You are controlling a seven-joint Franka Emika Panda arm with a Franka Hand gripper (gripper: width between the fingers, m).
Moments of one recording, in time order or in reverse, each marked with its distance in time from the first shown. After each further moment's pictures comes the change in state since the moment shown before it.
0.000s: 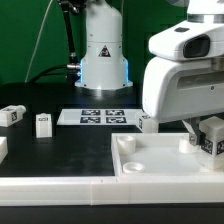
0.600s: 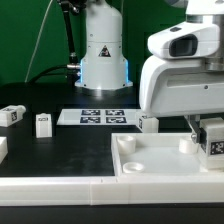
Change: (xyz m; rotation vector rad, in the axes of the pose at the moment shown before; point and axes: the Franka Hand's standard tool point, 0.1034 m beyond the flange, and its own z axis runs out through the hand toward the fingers) arm -0.001 0.000 0.001 0.004 0.021 0.390
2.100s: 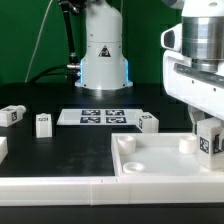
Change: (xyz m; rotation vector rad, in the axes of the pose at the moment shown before) arm -0.001 0.003 0.002 -0.002 -0.018 1.034
